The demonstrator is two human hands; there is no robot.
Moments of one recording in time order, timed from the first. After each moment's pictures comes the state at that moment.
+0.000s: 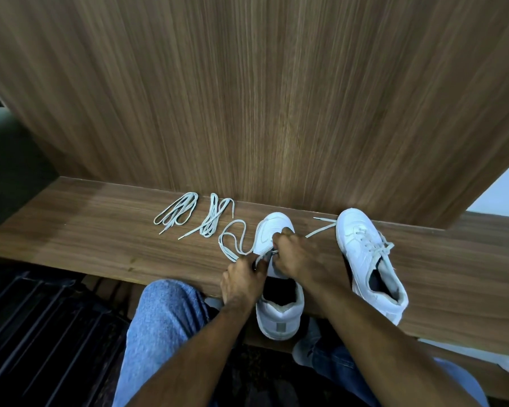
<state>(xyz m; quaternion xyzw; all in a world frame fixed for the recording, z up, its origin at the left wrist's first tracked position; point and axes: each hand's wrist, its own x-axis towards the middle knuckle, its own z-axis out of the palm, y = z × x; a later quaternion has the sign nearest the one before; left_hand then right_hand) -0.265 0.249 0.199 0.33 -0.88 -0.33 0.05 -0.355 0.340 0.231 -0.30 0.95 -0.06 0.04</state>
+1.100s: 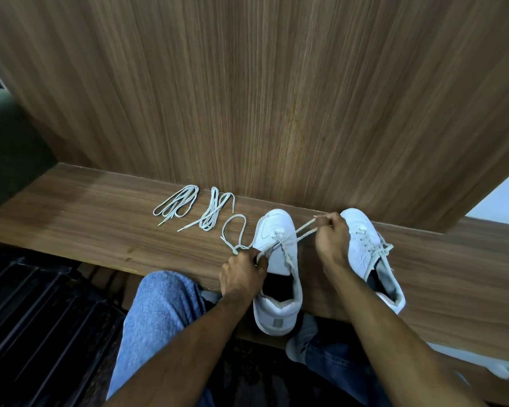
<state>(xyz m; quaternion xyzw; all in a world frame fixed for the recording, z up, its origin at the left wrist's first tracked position) -0.268 0.249 0.201 0.32 -0.90 -0.30 0.03 -0.377 0.375 0.242 0.02 0.83 -0.55 -0.04</state>
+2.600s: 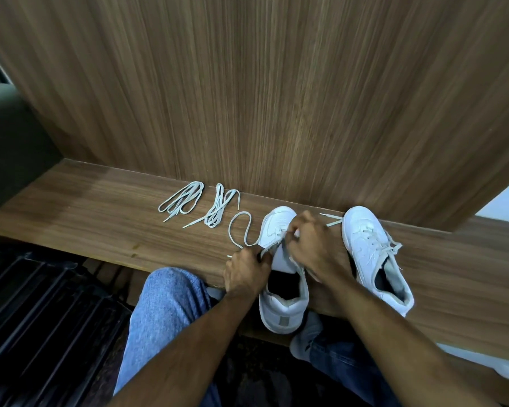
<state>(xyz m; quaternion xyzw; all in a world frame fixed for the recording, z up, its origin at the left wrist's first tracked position) -0.271 0.243 0.193 0.33 -0.89 -0.32 0.04 -0.360 0.351 0.238 -0.25 0.94 -0.22 -0.03</state>
